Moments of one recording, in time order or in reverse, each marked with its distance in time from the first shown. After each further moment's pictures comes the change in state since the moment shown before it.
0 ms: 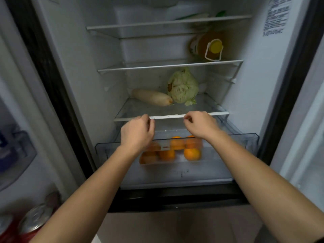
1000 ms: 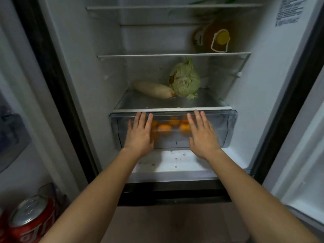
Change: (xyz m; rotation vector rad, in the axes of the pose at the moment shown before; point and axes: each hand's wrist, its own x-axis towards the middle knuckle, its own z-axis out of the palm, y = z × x) left_hand -0.012 -0.033 0.069 0.132 -0.301 0.109; right_hand -0.023 0.042 0.087 -0.330 0.099 -0.155
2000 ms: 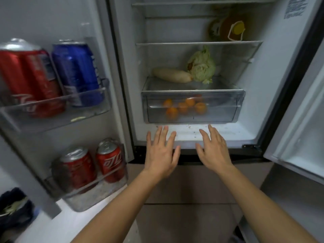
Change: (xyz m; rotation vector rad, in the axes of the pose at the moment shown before) left_hand -0.208 0.010 -0.014 -0.092 0.227 0.082; right_hand -0.162 -0.102 -0.025 0.222 -0.010 0.142
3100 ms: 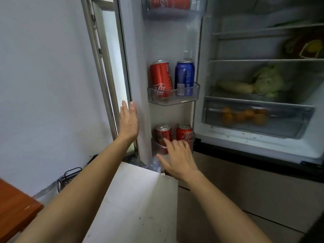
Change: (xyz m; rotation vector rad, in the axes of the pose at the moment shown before) left_hand -0.122 -0.112 -0.254 -0.557 0.379 -0.843; right_hand -0.134 -0.247 -0.051 0.253 -0.082 -0.638
